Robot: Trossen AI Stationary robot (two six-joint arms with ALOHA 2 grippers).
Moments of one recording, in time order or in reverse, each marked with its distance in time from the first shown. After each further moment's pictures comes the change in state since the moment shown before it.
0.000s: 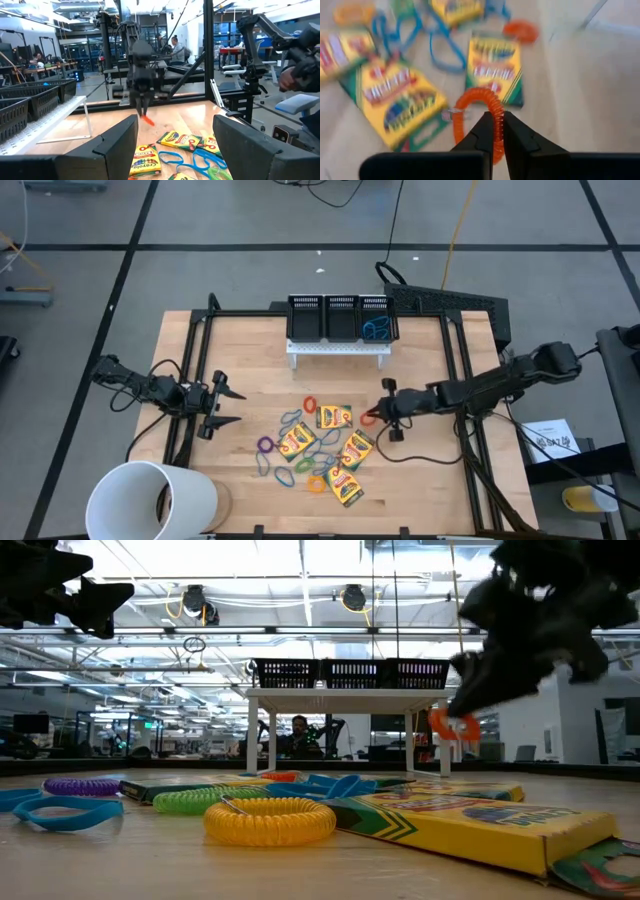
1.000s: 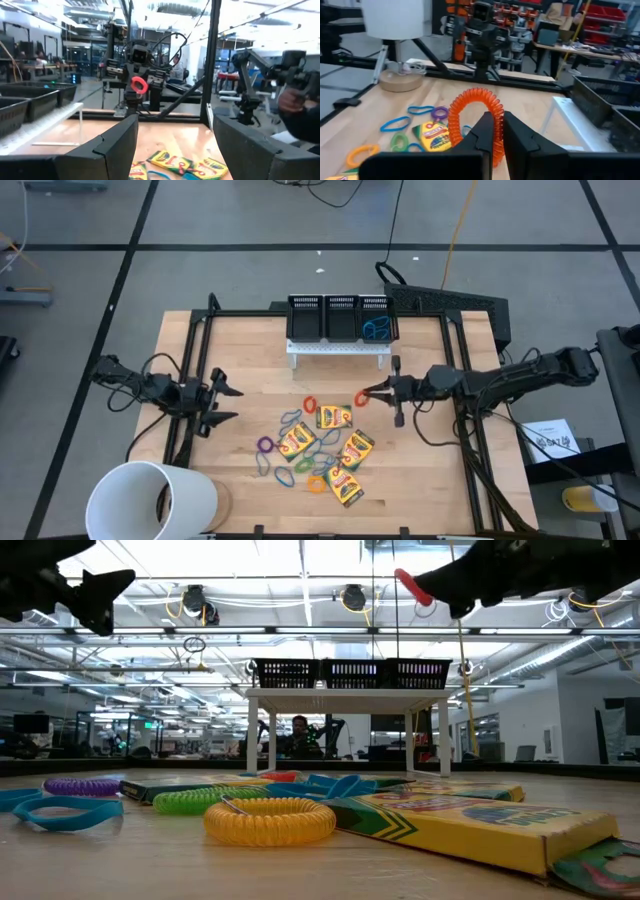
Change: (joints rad) left arm 0.000 0.000 0.000 0.100 -0.019 -0.127; right arm -0.091 -0.208 0.002 0.321 -0.053 -0.070
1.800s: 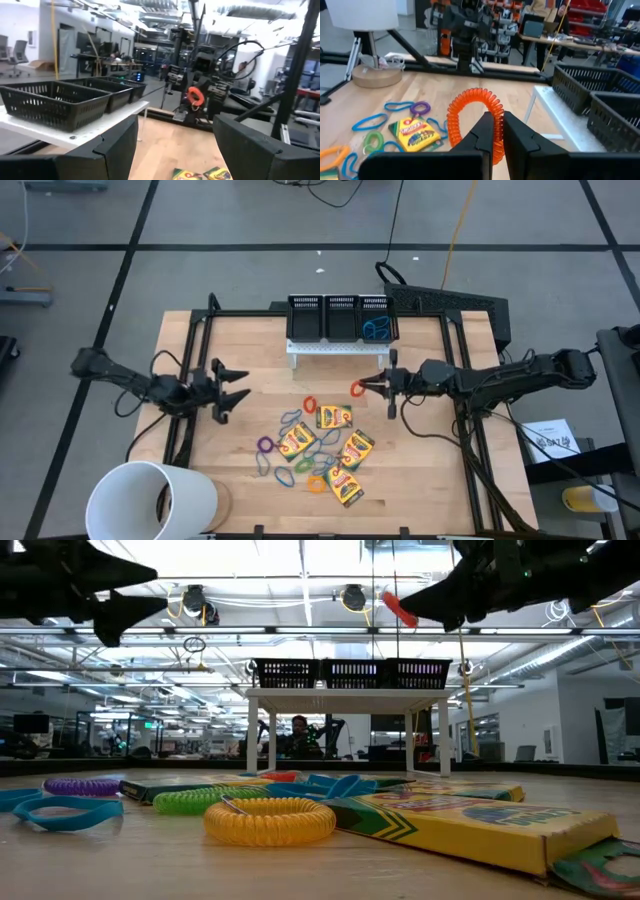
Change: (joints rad) left arm 0.061 0.370 0.003 0.371 -0.313 -0.024; right arm -0.079 0.070 0.000 0.058 -0.004 -0.005
